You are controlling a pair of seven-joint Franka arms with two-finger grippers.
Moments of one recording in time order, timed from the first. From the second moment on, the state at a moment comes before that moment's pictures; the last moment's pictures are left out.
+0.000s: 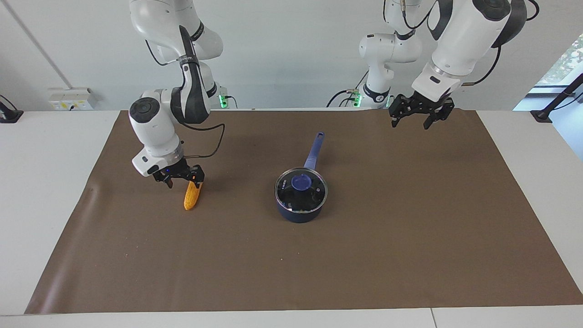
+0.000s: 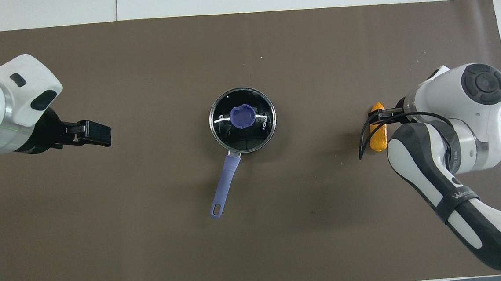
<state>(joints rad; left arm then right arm) -0.26 0.01 -0.06 -1.66 -0.09 1.64 -0.20 0.15 0.16 -0.09 -2.14 0.00 2.30 0.10</state>
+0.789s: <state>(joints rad) -0.58 0.39 -0.06 -1.38 -0.10 1.78 -0.83 0.18 0.18 -0.09 -2.19 0.00 2.34 0.10</state>
